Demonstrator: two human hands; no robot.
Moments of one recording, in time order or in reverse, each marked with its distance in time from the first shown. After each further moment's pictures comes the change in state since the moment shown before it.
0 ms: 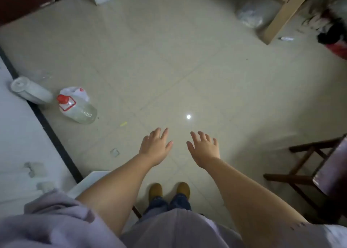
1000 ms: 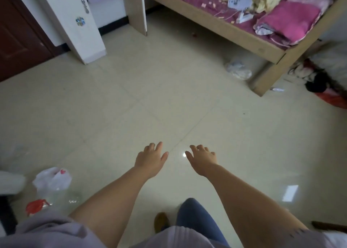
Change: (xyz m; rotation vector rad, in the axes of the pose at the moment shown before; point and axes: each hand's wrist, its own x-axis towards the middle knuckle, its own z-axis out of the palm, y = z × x) left_hand 0.379 -0.090 -0.234 -0.022 0.000 0.013; right_hand 0.369 -0.034 -0.262 0.033 -0.022 0.072
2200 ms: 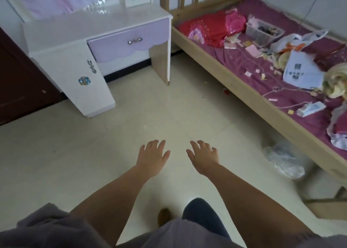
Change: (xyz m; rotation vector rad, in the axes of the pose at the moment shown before) left_hand 0.710 -0.112 -0.397 0.051 0.176 -0.129; right_hand 0.701 -0.085 -0.486 -0.141 0.137 -0.213
